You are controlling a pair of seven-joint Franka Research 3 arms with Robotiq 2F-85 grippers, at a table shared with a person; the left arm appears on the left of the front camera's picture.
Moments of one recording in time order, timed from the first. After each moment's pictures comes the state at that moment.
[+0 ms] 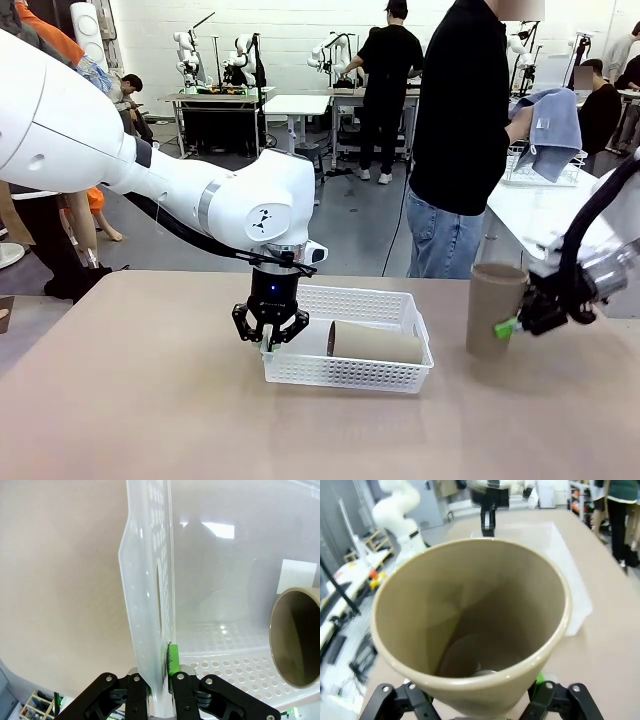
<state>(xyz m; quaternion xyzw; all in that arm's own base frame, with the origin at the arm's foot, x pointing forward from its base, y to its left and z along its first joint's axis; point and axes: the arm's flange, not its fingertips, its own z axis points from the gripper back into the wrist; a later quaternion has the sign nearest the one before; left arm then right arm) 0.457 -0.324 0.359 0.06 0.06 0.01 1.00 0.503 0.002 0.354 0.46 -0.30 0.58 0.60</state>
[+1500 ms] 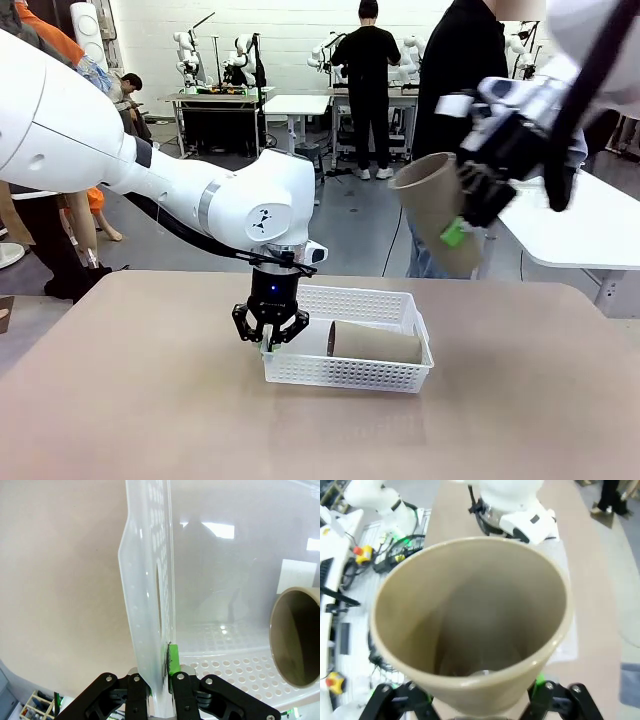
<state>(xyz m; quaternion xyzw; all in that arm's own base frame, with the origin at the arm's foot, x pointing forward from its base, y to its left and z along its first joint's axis) 0.457 -0.325 0.359 0.06 0.06 0.01 1.00 0.451 0.181 0.571 0.25 -0.16 0.67 0.68</state>
